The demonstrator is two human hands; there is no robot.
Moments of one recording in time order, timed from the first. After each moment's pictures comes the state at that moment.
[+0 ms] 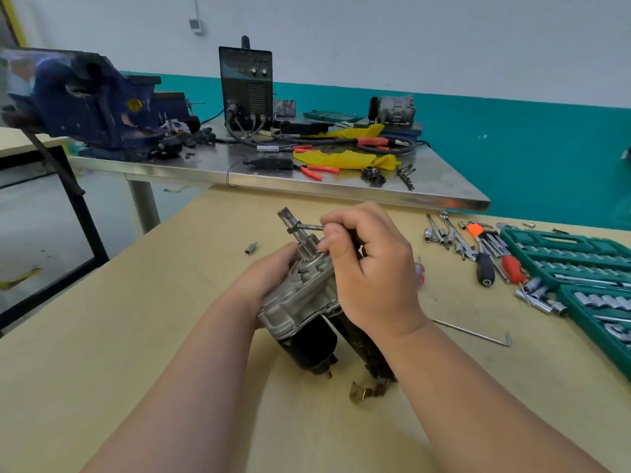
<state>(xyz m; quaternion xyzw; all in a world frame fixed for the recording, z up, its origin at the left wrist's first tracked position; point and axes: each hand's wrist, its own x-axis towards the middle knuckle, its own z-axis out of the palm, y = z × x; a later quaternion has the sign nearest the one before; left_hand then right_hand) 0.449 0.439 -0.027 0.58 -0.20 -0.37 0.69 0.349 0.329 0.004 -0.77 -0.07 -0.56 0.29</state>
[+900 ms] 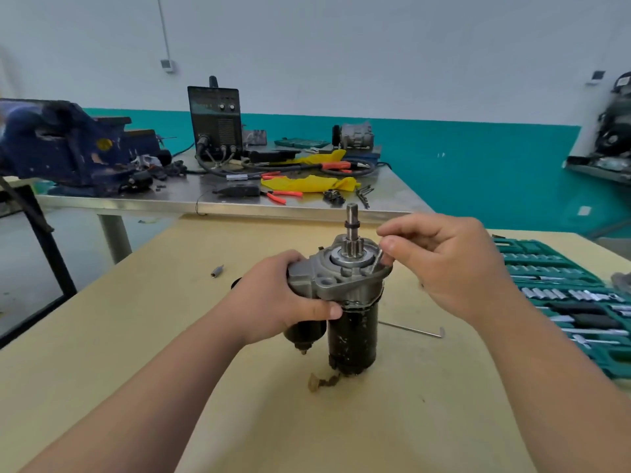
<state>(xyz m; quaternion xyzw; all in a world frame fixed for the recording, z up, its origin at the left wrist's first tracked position) 0.389 0.415 0.015 0.77 -0.44 -0.11 0.45 0.232 0.251 0.059 -0.84 0.01 -0.40 0.36</state>
